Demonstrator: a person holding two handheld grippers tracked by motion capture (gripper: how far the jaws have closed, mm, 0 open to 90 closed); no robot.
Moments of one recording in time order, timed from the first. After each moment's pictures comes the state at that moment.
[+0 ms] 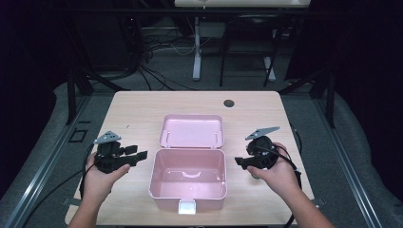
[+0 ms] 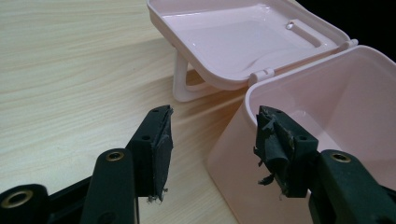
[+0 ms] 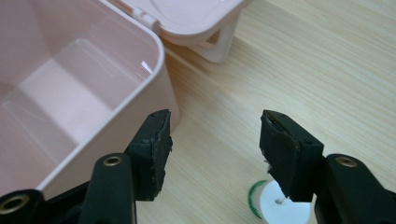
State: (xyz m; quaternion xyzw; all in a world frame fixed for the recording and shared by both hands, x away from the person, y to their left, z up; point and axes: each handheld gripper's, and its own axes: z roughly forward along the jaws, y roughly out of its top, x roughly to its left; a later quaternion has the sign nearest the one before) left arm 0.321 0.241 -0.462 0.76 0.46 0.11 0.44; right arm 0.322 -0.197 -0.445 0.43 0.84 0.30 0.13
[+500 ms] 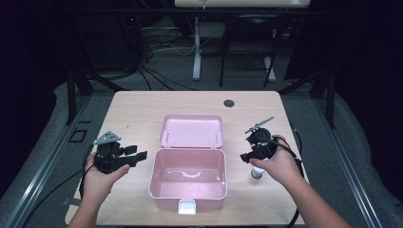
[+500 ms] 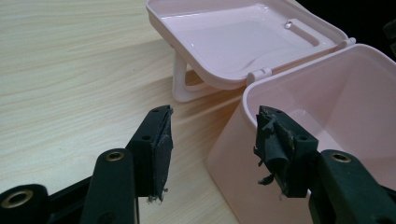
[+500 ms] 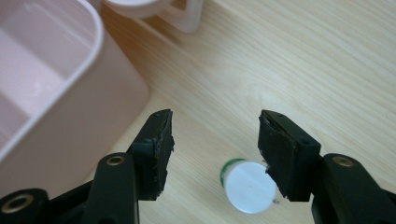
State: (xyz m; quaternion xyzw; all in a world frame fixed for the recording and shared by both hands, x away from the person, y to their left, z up) left arm 0.319 0.240 -0.461 0.76 0.45 0.12 0.44; right arm 0.350 -0.202 -0.447 0.45 0.86 0.22 0.11
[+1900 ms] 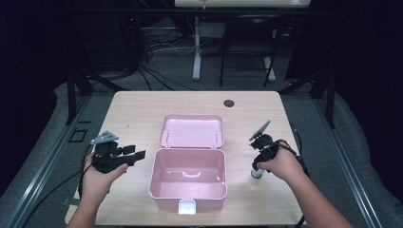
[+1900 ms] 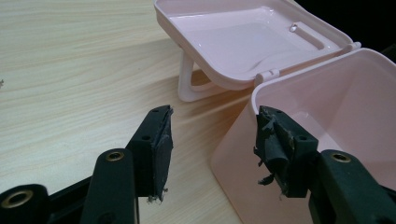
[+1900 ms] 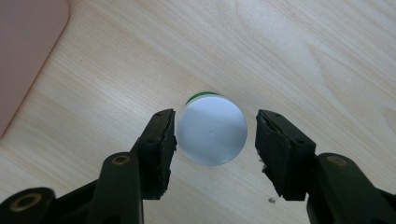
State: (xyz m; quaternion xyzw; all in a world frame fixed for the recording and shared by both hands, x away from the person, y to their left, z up) left arm 0.320 0.247 -0.462 0.76 0.46 0.11 0.44; right arm 0.370 -0.224 -0.489 0.49 0.87 0.08 0.05
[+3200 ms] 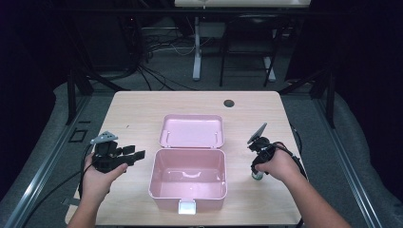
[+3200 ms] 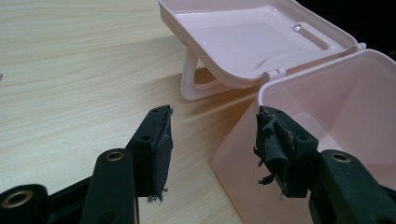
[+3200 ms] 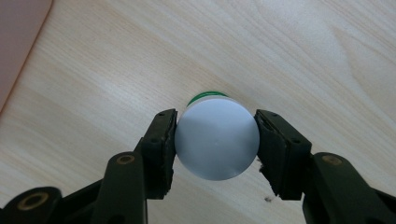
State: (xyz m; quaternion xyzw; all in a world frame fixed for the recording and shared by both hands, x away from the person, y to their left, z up) left arm 0.323 0.249 -0.466 0.75 0.47 0.11 0.45; right arm 0.373 -0.220 -0.505 0.49 0.87 0.06 0.03
